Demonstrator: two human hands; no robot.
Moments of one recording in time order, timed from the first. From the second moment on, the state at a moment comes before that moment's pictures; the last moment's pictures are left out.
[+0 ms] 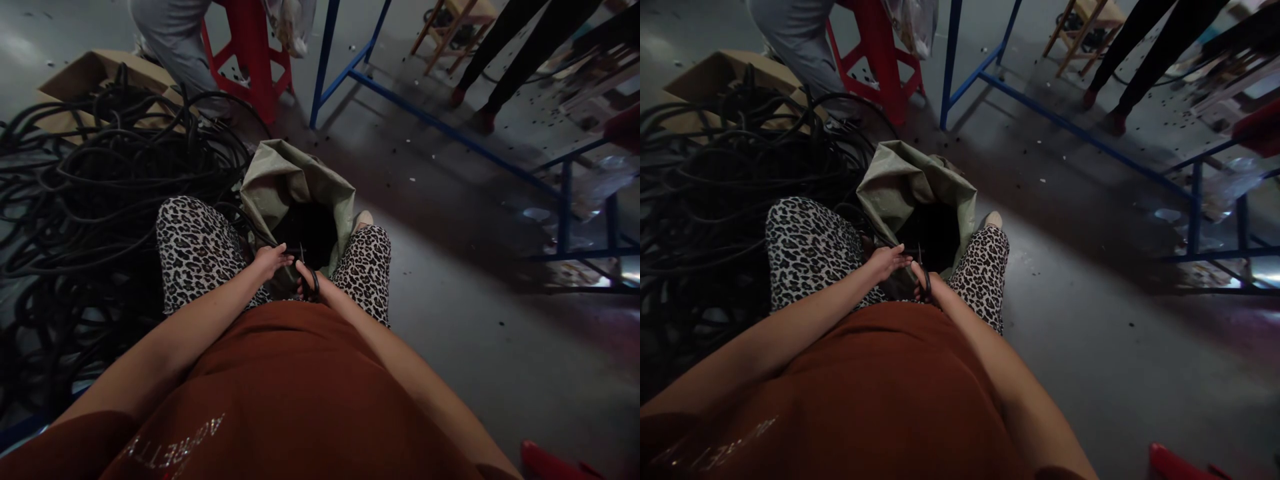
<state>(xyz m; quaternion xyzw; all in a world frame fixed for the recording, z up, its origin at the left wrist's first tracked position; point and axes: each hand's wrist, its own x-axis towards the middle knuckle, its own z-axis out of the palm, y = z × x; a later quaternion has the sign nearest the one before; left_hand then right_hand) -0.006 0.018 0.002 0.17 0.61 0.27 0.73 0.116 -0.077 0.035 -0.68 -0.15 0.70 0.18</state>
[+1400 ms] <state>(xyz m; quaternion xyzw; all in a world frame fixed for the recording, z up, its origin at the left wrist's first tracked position) -0.002 0.017 0.008 0.21 0.62 0.25 0.71 0.116 -0.071 0.035 -0.71 -0.19 0.66 0.18</state>
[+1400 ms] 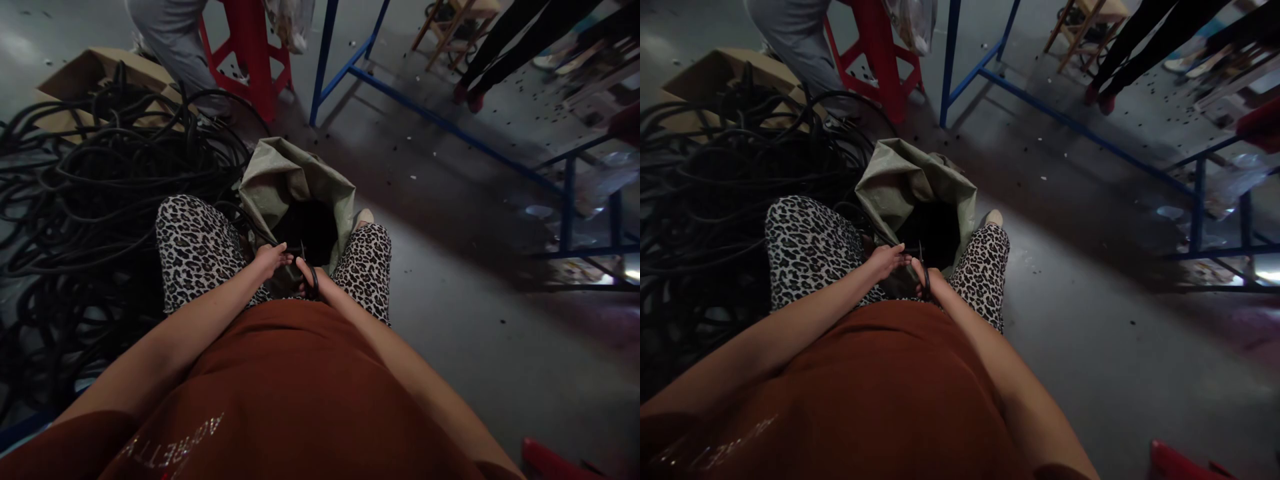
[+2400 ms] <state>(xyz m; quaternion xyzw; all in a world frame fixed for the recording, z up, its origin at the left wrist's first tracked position) -0.007 0.024 0.000 0.15 0.64 0.27 0.70 0.117 -0.076 0.008 -0.74 -0.19 0.61 0.21</state>
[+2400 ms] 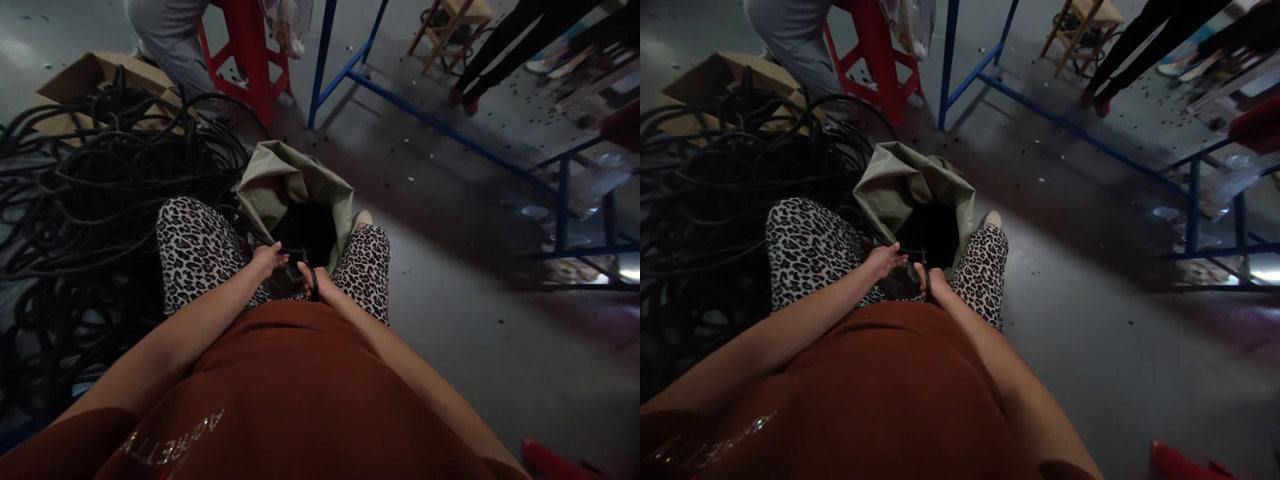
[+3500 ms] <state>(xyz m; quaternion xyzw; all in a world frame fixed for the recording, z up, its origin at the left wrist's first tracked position) -0.006 0.029 0.000 0.13 0.62 0.32 0.71 0.121 -0.078 0.021 -0.75 -0.23 0.60 0.15</state>
